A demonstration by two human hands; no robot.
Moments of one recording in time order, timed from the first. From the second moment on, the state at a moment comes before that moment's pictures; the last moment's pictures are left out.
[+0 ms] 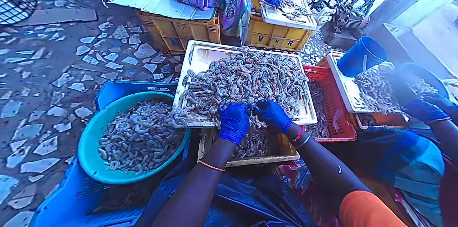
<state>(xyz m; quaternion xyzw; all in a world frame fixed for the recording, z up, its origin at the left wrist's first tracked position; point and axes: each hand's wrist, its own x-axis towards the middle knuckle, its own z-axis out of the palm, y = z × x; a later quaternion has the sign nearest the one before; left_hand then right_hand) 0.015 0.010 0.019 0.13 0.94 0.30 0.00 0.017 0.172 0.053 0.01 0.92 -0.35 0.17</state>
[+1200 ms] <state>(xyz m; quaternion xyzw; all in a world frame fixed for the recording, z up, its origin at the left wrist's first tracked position) 0.010 0.001 0.010 -0.01 0.52 0.82 0.23 0.030 0.159 0.029 -0.11 0.91 -0.40 -0.02</state>
